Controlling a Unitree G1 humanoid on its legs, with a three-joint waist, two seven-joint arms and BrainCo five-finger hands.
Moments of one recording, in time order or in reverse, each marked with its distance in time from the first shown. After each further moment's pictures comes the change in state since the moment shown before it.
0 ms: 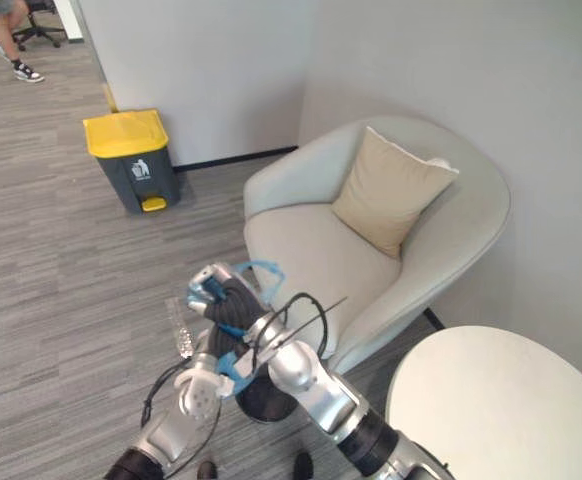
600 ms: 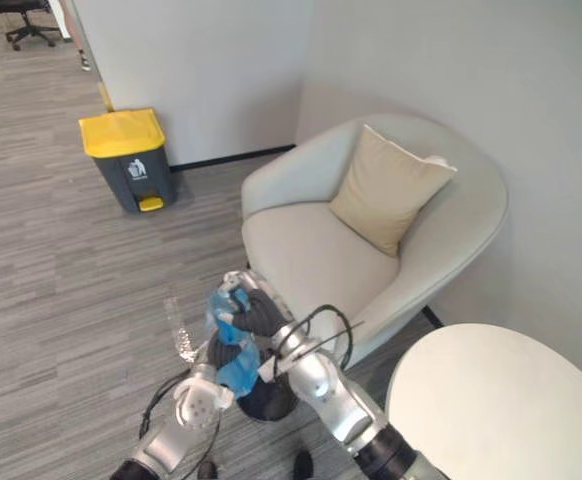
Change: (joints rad) left arm 0.066 0.000 0.003 -0.047 -0.078 -0.002 -0.044; right arm 0.147 -0.100 -0.121 0.033 -0.289 -0.087 -0.044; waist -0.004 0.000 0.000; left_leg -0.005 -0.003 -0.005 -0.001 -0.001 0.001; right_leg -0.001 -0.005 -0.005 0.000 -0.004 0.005
